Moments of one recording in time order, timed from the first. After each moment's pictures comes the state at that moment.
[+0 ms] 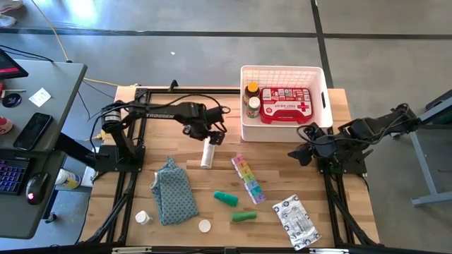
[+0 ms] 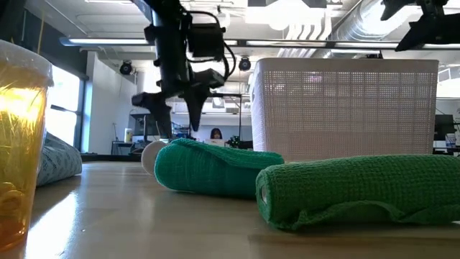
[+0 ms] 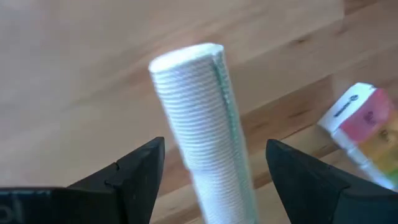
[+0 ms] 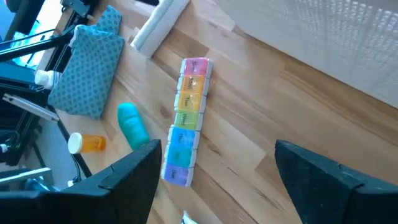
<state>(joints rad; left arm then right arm) 0.26 1.75 1.28 -0.85 0.12 -0.94 0.36 0.81 0.93 -1.01 0.33 1.30</state>
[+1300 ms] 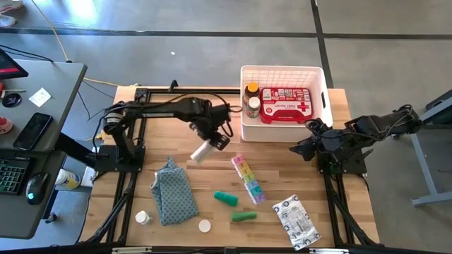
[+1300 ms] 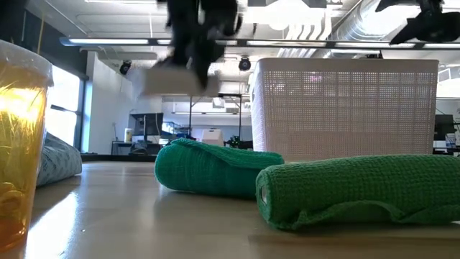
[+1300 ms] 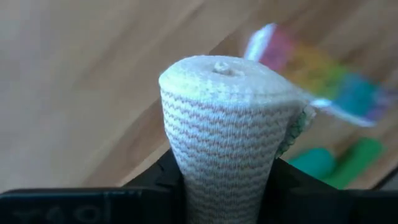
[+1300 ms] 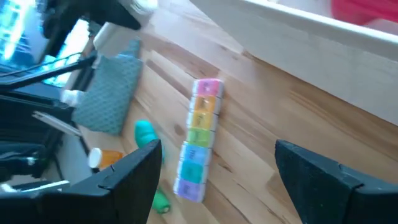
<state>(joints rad) 0.16 1.77 1.61 -1.11 0.15 -0.69 0.33 0.74 0.93 -0.97 0.36 1.26</state>
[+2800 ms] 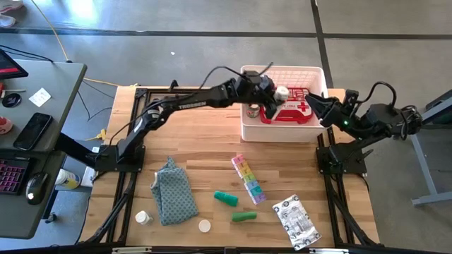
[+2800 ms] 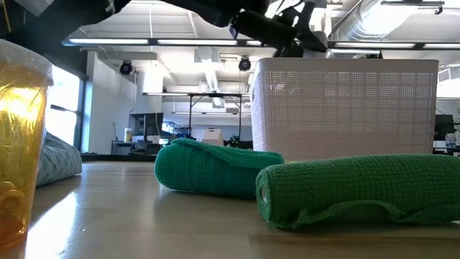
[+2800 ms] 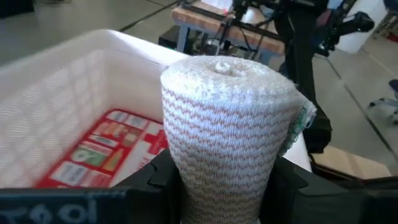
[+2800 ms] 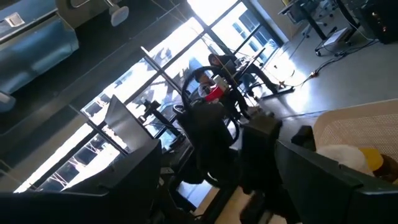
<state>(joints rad) 0.29 2.23 2.15 -0.17 0.14 -0.19 0.33 0.62 0.93 -0.14 0.98 0.66</state>
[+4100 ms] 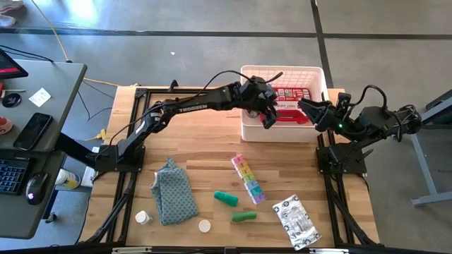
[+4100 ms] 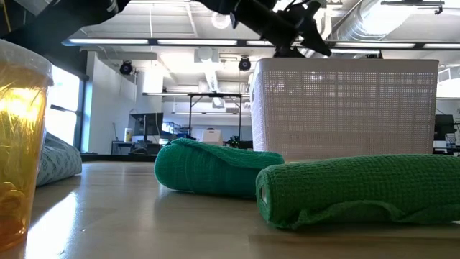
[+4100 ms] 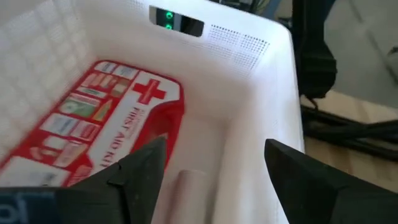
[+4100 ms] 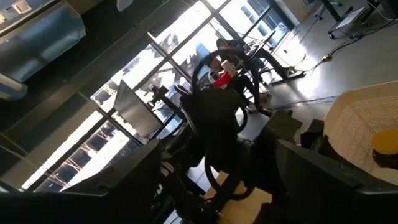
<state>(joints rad) 0.25 2.26 2.28 -0.49 0.09 -0.12 0.33 0.67 0.93 -0.14 0.91 0.72</state>
